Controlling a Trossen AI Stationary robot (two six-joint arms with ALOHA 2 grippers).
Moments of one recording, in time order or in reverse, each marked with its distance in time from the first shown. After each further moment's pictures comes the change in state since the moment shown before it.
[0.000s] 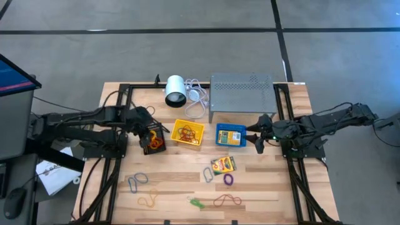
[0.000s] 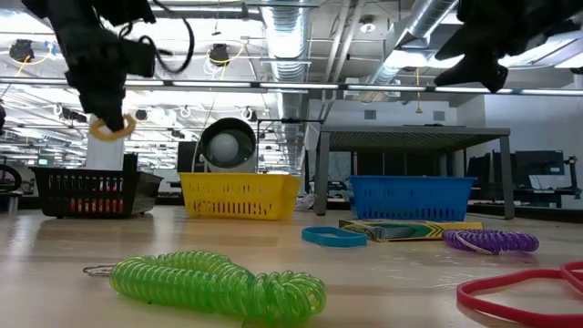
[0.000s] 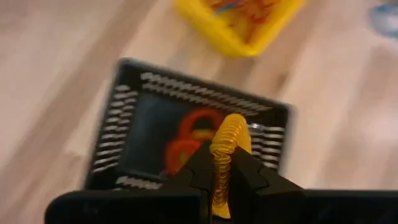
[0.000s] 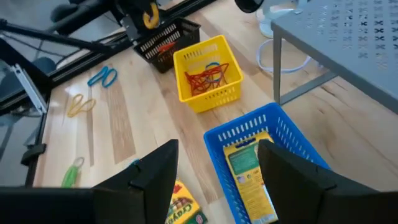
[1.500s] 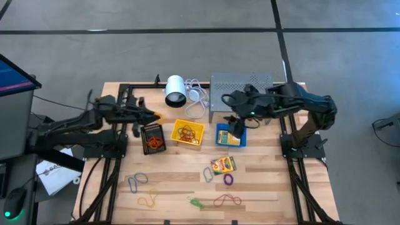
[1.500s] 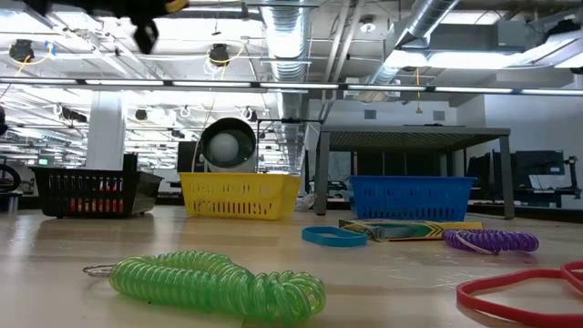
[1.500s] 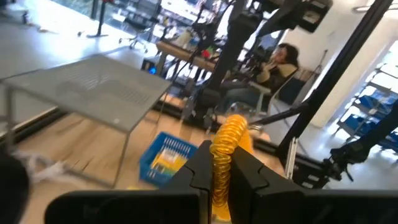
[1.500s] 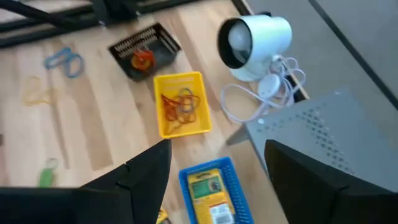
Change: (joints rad) left arm 0.063 -0.337 -0.086 0.785 0.184 0.004; right arm -0.072 0.935 1.653 -1.096 0.030 -0.204
